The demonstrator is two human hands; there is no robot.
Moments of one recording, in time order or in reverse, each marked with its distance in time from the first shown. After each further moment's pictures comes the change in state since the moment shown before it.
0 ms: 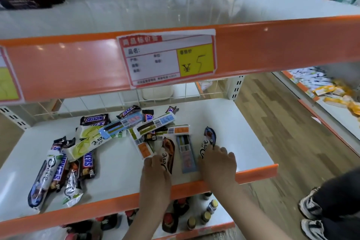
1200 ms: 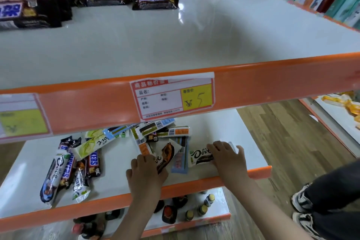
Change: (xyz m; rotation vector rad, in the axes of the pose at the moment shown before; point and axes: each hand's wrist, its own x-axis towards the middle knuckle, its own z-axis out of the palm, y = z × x) left_hand 0.011 0.011 -0.040 0.343 -0.048 -0.092; right_hand 0.008 0.046 -0.020 -0.053 0.055 -0.248
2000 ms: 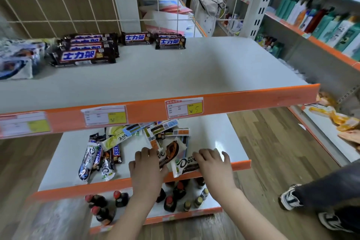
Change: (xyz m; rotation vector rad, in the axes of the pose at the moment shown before) left_hand -0.064 0.010 -0.119 0.094 0.035 0.086; right_hand -0.061 -0.053 -0.115 0.024 0.183 -0.083
